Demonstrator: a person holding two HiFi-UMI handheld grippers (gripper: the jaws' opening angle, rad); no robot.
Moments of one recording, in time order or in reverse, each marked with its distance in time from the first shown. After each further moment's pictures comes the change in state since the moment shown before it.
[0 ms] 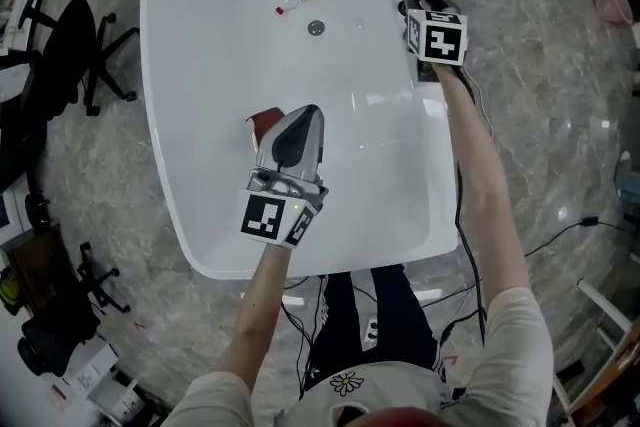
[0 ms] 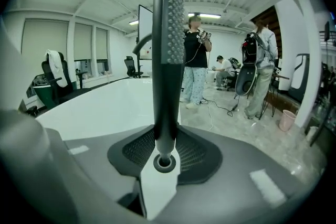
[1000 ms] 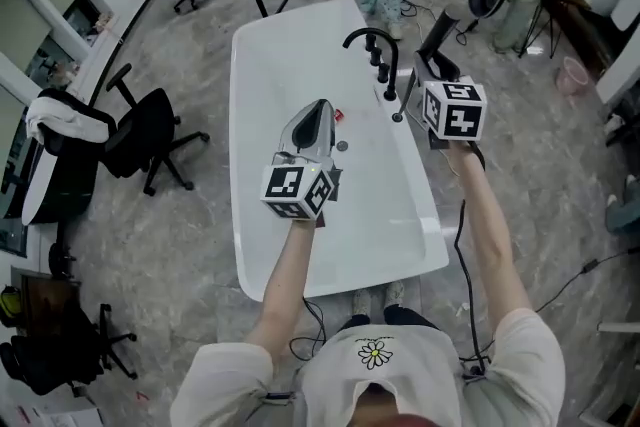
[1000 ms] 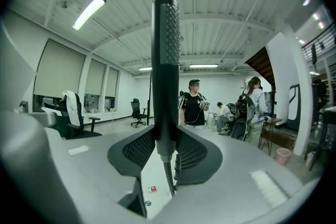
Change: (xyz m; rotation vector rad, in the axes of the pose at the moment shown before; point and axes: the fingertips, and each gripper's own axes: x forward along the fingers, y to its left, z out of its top) left arm -0.094 -0.080 0.300 0.111 -0.293 -0.013; right arm -0.397 0.069 0.277 -0.039 -0.442 0.016
